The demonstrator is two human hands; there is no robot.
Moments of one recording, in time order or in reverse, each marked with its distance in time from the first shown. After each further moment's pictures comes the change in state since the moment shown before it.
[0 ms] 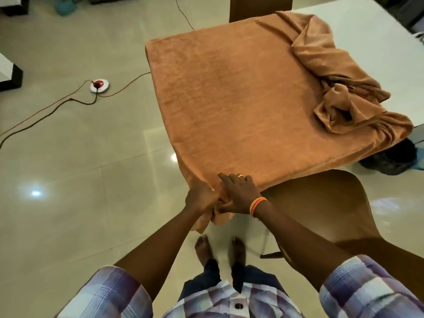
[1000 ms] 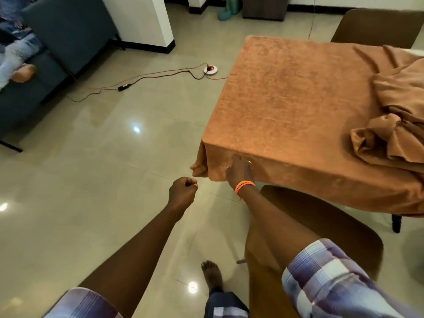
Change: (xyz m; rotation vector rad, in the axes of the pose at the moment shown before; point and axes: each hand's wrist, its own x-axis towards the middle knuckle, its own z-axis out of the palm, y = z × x) left_hand -0.215 0.014 0.210 -0.743 0.714 -0.387; right_hand -0.131 0.068 0.031 0.318 0.142 -0.171
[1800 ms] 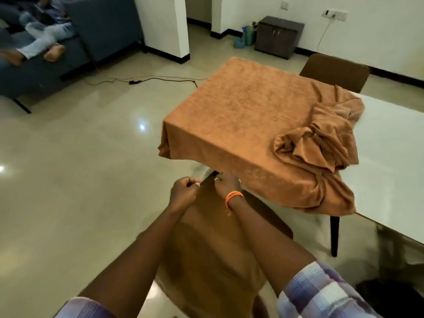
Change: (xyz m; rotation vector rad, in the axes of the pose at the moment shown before) left_hand -0.238 0.035 0.241 -0.279 0.104 0.063; right_hand -0.136 0.225 -0.149 0.112 -0.198 -0.024
